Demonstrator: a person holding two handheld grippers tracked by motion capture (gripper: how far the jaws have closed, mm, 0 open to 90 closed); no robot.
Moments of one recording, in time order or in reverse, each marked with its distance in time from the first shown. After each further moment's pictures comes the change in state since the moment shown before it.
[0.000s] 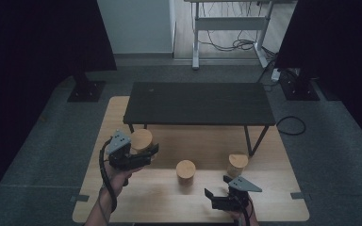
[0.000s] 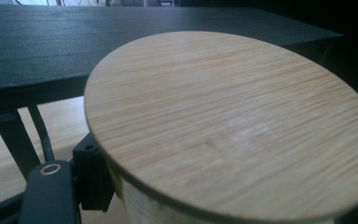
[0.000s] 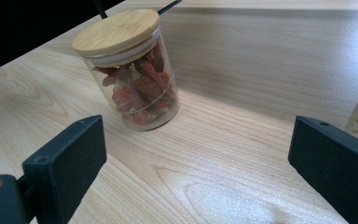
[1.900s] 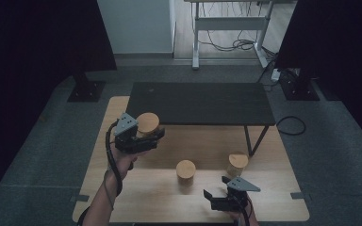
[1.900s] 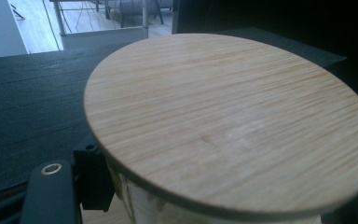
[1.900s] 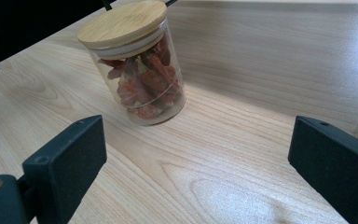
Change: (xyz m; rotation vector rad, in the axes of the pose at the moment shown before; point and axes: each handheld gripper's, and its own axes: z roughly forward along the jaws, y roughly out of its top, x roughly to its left) left arm -0.003 0.042 0.021 -0.018 0.000 0.041; right arm -0.002 0.002 0.002 0.021 0.019 -0.011
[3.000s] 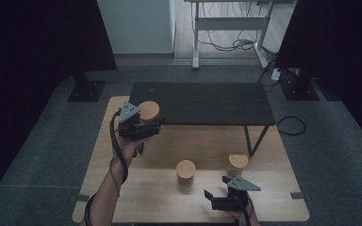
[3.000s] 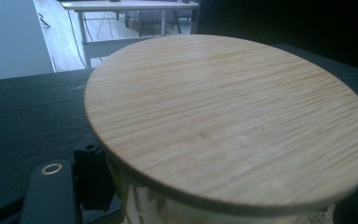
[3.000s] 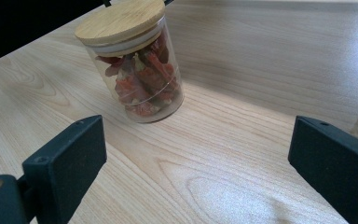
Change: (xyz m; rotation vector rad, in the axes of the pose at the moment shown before) left arm 0.007 0.010 0.030 -0.029 0.079 -0.015; right arm -0.003 0.001 0.000 0.008 0.004 -0.008
